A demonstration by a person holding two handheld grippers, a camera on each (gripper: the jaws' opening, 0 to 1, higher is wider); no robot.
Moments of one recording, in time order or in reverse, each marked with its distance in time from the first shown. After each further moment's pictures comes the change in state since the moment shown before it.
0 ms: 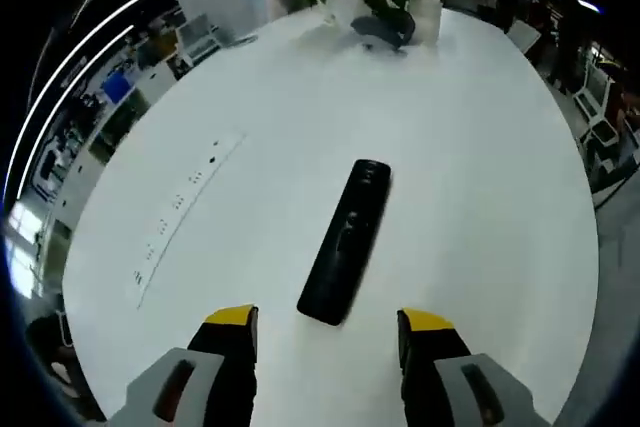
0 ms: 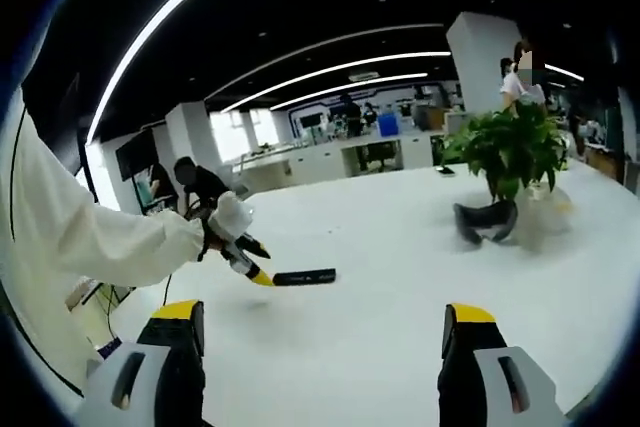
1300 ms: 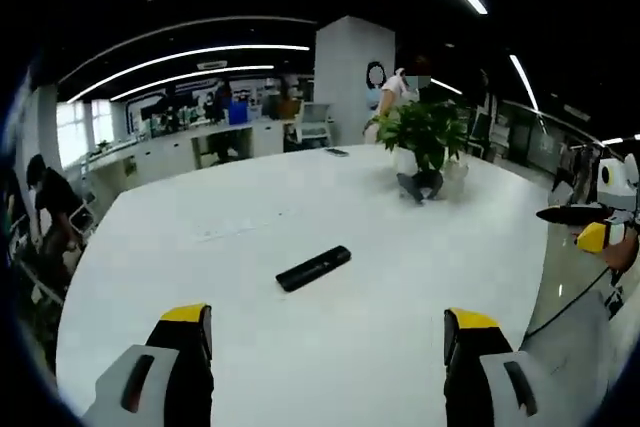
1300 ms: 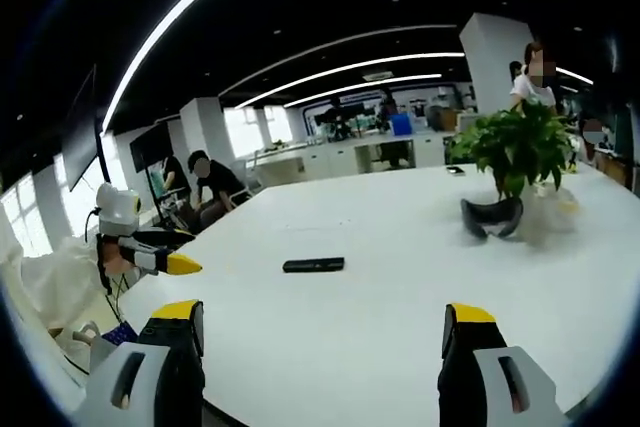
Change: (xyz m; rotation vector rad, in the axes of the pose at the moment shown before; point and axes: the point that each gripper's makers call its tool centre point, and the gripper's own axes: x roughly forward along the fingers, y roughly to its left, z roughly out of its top) left arm -0.178 -0.108 -0.034 -0.463 -0.522 0.248; right arm -0.020 0.008 -0.022 -0.034 0.007 0.057
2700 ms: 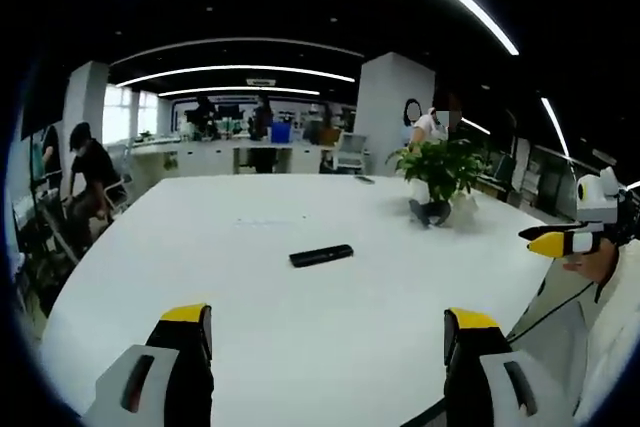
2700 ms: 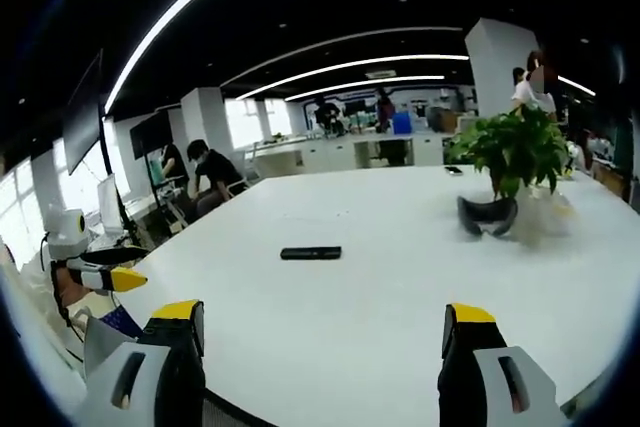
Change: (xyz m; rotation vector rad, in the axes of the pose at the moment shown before) left arm -0.082 -0.031 -0.045 -0.119 -0.096 0.112; right arm -0.010 0.002 -0.017 -0.056 0.037 -0.023
